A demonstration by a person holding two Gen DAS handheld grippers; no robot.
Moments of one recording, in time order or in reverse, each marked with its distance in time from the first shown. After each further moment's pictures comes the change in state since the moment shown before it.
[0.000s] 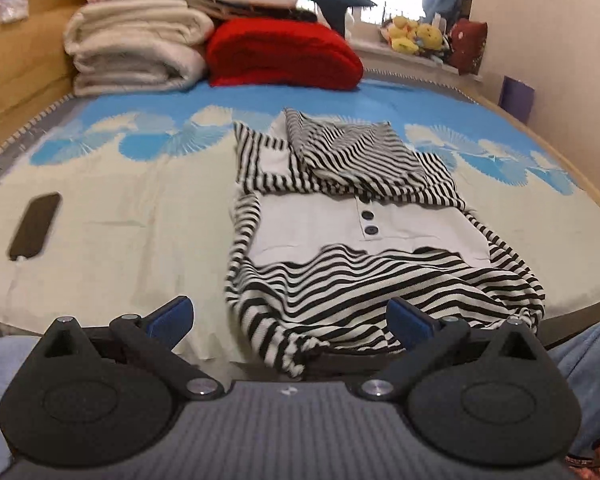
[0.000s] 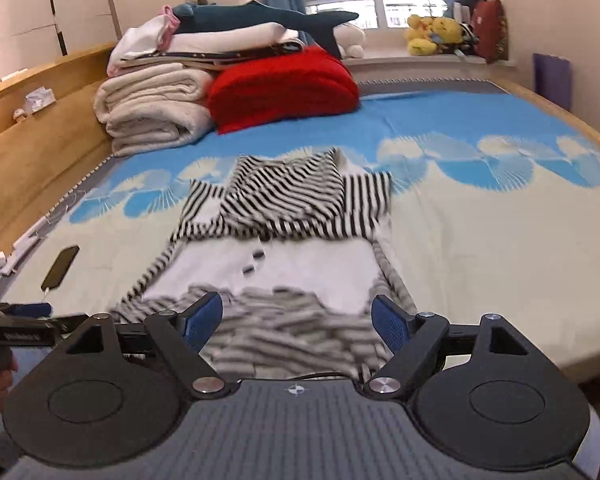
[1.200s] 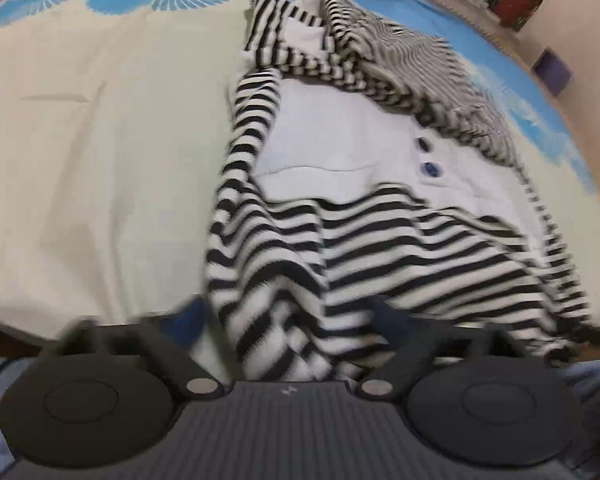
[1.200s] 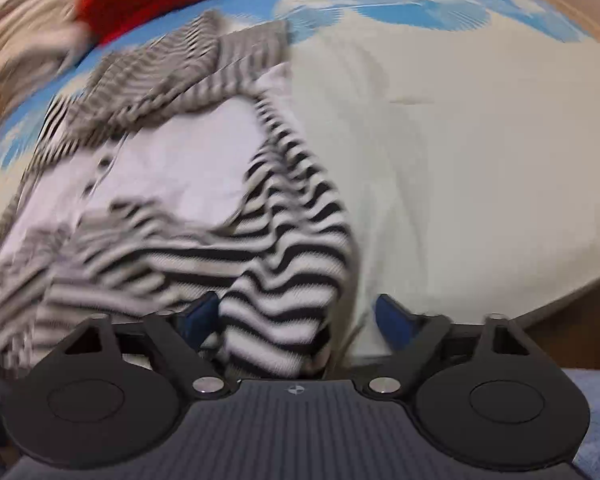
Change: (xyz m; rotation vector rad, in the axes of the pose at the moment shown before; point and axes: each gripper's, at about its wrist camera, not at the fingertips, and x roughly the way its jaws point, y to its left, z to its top) left arm 0.173 0.050 0.004 -0.214 0.386 -0.170; right arm 0.172 -0.083 -0.050 0.123 0.344 -0.143
